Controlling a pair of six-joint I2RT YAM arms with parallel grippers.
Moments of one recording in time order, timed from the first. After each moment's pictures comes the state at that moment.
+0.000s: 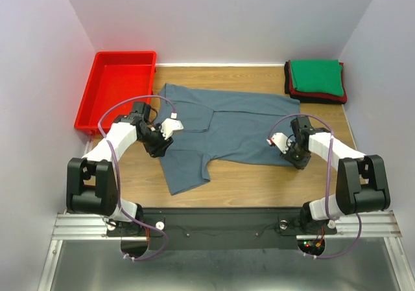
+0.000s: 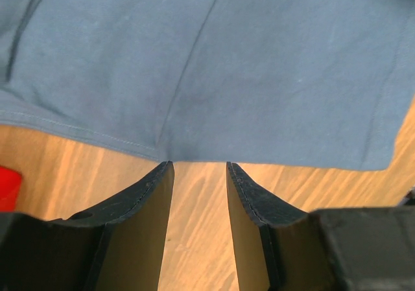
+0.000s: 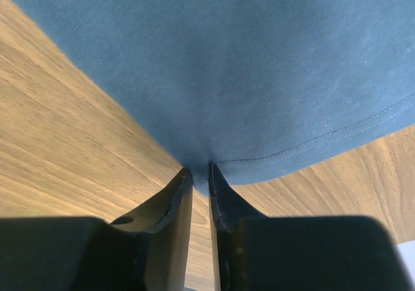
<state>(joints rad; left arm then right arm) -0.15 1.44 0.95 -0.79 0.44 0.89 0.09 1.43 0.75 -0.74 -0.03 -0.87</state>
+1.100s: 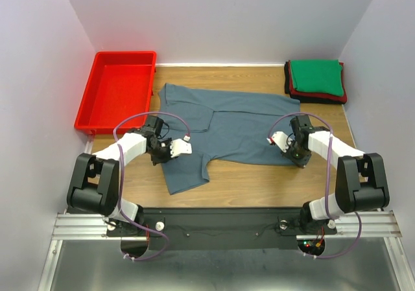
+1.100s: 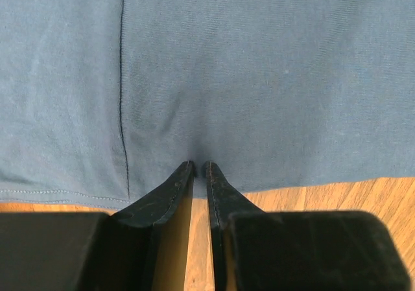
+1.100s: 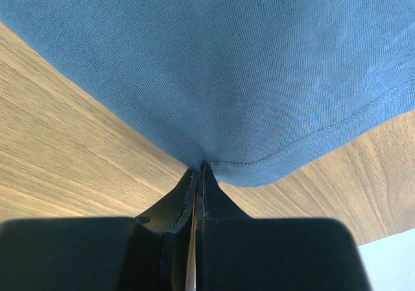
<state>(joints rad) -0.26 1.46 0.76 -0.60 0.33 1.15 0.09 1.45 0.77 -0.73 0.05 -0.87</state>
